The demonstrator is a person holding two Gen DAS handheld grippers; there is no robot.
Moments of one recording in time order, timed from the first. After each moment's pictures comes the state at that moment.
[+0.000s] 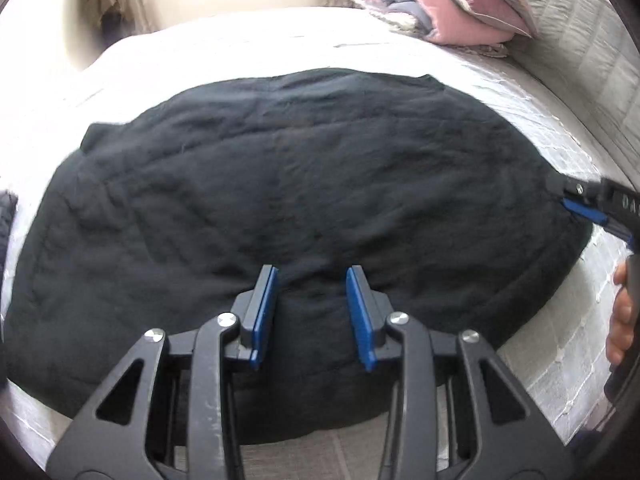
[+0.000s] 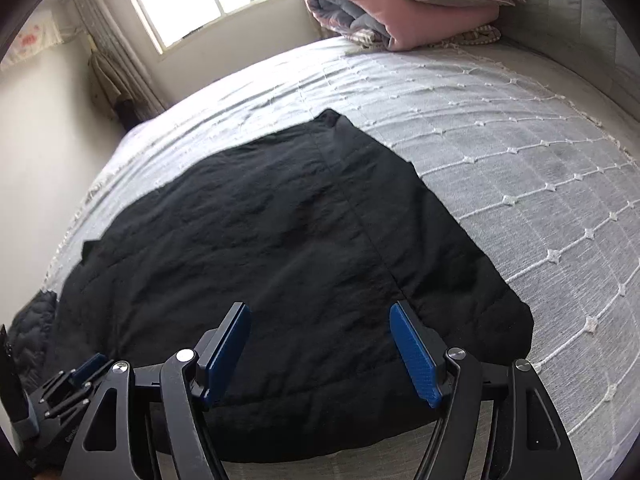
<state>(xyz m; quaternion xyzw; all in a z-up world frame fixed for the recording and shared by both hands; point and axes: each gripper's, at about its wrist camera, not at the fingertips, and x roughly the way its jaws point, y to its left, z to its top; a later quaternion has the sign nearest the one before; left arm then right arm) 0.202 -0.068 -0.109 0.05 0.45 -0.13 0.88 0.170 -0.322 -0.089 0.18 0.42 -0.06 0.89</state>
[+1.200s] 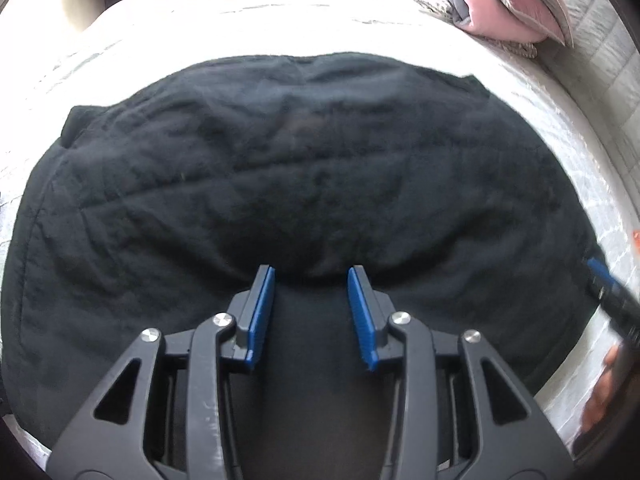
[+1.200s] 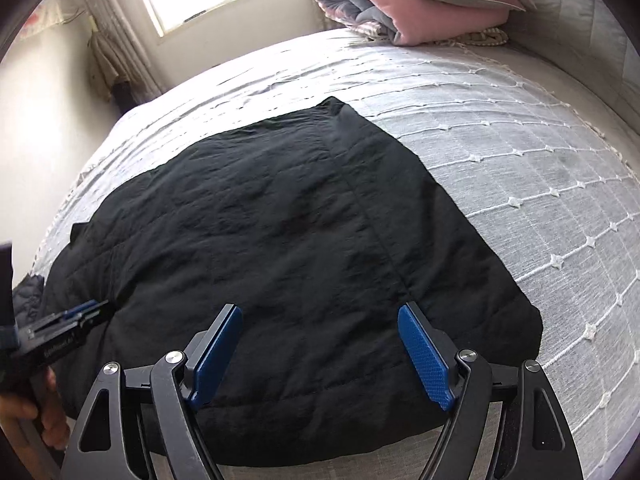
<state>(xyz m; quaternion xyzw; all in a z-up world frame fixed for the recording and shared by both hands) 0.293 -0.055 -0.115 0.02 0.51 -0.11 0.85 0.181 -0.311 -0.099 0.14 0.45 -0.06 0.88</state>
